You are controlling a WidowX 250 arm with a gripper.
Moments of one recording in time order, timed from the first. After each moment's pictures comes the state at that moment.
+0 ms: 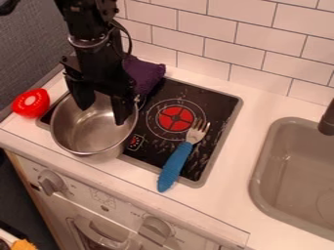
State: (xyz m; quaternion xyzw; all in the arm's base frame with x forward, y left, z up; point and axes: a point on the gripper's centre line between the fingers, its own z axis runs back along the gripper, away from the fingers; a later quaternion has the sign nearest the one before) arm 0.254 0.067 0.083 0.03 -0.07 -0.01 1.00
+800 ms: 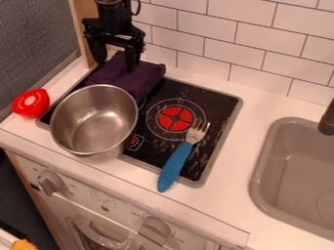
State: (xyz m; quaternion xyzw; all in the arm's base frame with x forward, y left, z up) arm 0.371 0.135 0.060 0.04 -0.04 0.05 1.00
